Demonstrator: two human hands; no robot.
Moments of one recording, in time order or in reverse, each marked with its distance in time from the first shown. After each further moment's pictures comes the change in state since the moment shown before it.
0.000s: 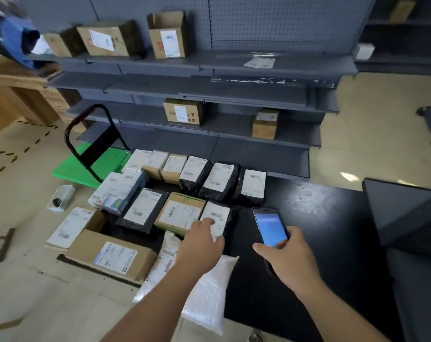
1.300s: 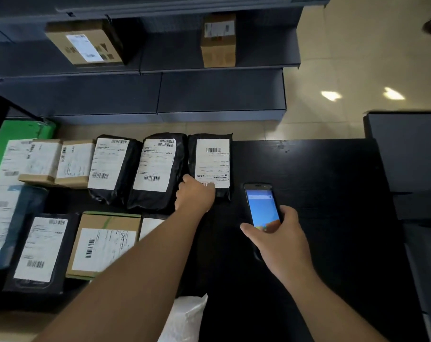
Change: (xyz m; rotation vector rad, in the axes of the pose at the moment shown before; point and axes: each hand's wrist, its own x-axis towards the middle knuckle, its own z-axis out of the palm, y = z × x) left_hand 0.332 0.075 0.157 0.025 -0.191 -0.327; right_hand 0.231 0.053 0.037 0.149 0.039 0.346
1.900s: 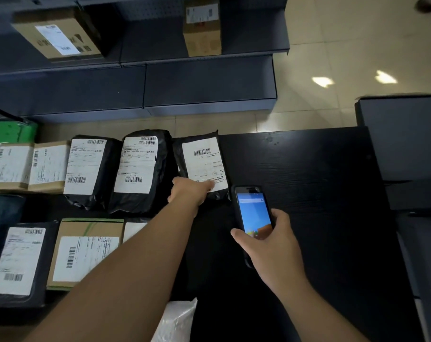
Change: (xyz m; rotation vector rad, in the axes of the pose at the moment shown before) left_hand 0.021 0.015 0.028 -0.346 -0.045 -0.237; right_hand 0.006 0.024 0.000 0.067 0.005 0.022
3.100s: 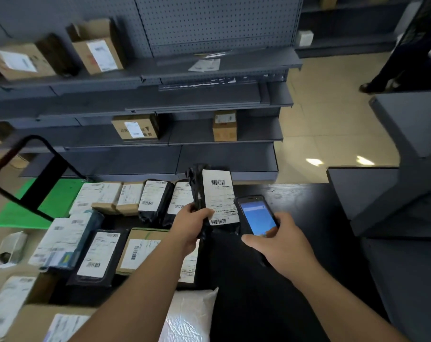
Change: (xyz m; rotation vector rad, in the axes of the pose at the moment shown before) left_hand -0.225 -0.067 -0.164 -0.573 -0.302 0.379; right_hand -0.191 -0.069 -0.093 -0.101 -0.047 -0.311
